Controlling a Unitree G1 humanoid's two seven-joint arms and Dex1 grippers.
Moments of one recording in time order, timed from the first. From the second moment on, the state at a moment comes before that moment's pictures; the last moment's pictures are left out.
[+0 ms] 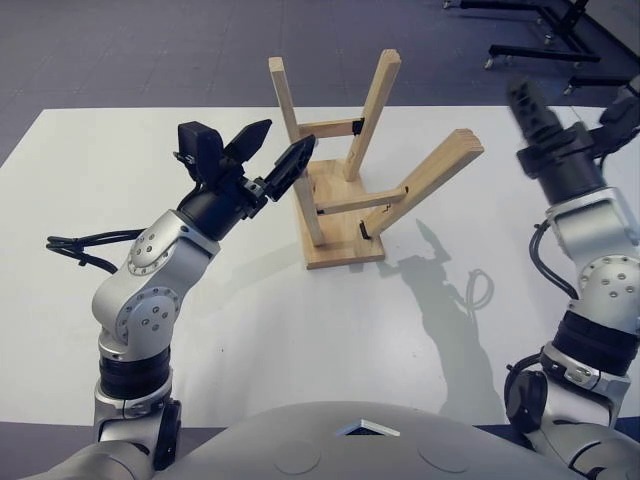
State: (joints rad) left arm -0.16 0.29 0.04 -0.60 -0.81 0.61 -0.24; right arm -0.22 -0.43 -0.39 -0.27 1.03 0.62 0.11
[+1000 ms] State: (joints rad) left arm -0.17 0.36 0.29 -0.56 -1.00 0.60 -0.30; right arm -0.07 -0.43 -0.42 -0.14 0.75 0.35 0.43
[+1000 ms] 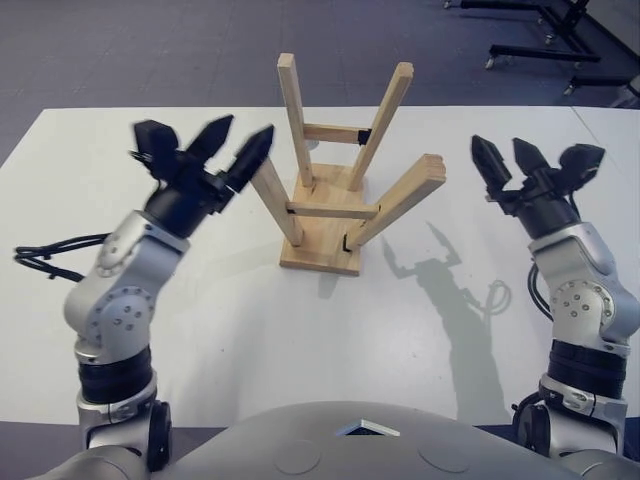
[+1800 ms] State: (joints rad) left arm -0.10 0.57 0.31 -0.18 -1.07 0.71 -0.82; right arm -0.03 -0.56 -0.40 -0.17 1.11 0.66 0.97
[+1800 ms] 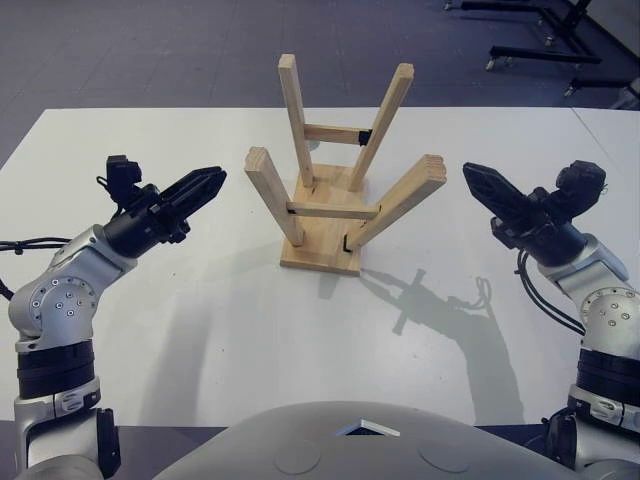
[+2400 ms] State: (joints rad) left arm -0.20 0.55 0.27 -0.15 -1.12 0.80 -0.82; right arm -0.04 -0.56 -0.34 -0.20 1.12 0.70 1.01
